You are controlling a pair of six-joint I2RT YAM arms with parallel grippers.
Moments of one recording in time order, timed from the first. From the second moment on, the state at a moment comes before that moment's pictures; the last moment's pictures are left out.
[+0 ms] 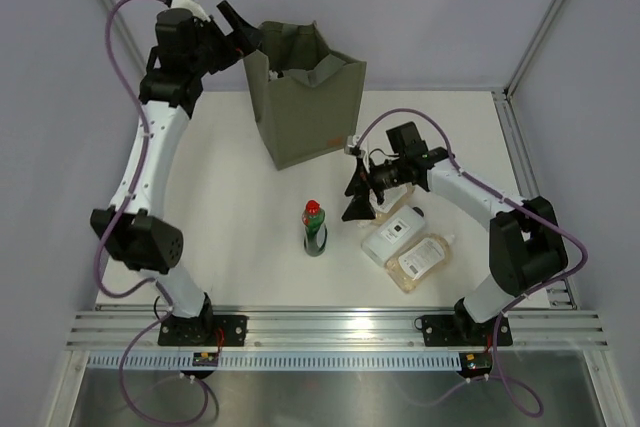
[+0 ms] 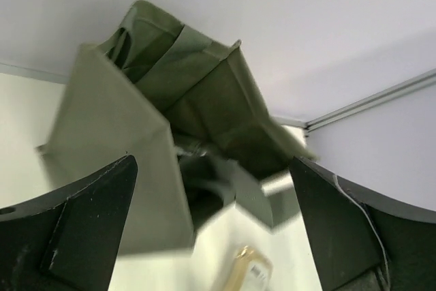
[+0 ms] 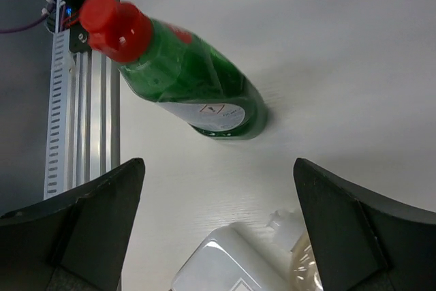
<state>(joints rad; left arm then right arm) -0.14 1.78 2.02 -0.45 0.19 -0.65 0.43 1.60 1.18 -0.50 -1.00 -0.47</state>
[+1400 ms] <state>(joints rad) -0.13 0.43 0.77 -0.59 0.07 -0.44 0.69 1.98 1.46 -0.86 -1.11 -1.48</state>
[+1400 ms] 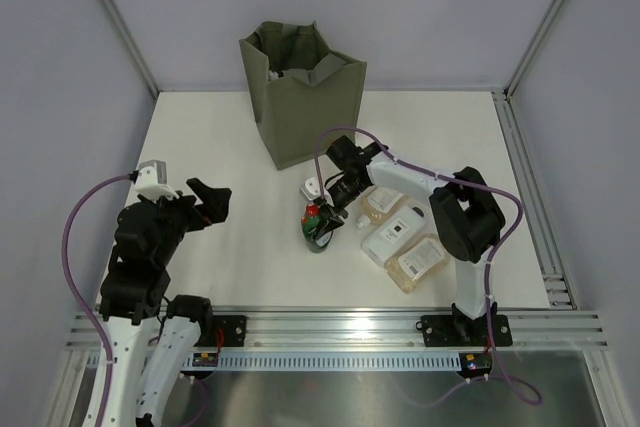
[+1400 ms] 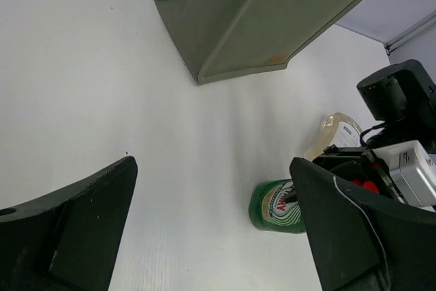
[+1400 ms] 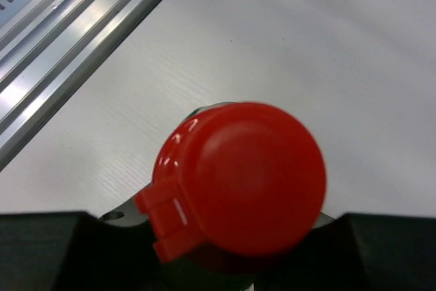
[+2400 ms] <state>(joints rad) -0.13 0.43 0.71 -0.50 0.11 -0.52 0.61 2.06 2.49 -0.36 -0.15 0.33</state>
